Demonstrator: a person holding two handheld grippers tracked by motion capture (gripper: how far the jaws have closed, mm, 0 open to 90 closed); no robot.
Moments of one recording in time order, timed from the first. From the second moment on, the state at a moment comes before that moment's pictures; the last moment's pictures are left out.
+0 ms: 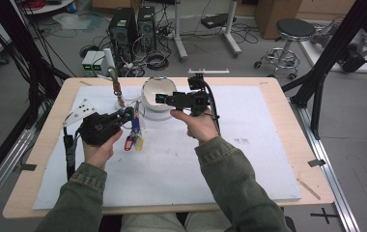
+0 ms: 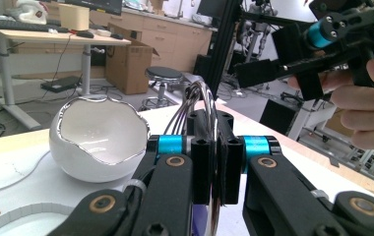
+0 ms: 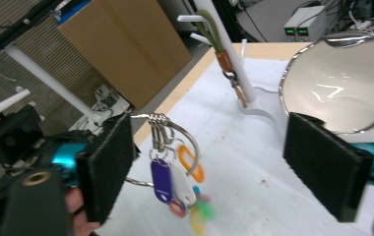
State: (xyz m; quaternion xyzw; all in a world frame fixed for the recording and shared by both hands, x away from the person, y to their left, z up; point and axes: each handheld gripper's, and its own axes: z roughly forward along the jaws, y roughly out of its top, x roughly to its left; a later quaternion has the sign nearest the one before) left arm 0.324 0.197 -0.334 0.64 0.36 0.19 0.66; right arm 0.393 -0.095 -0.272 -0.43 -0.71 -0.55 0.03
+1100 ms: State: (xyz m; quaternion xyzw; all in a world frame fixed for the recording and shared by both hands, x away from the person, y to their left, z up) left arm 0.338 0.248 -0.318 0.61 0.40 0.21 0.65; right arm 0.375 -0.172 -0.311 -0.47 -0.70 -0.54 -0.08
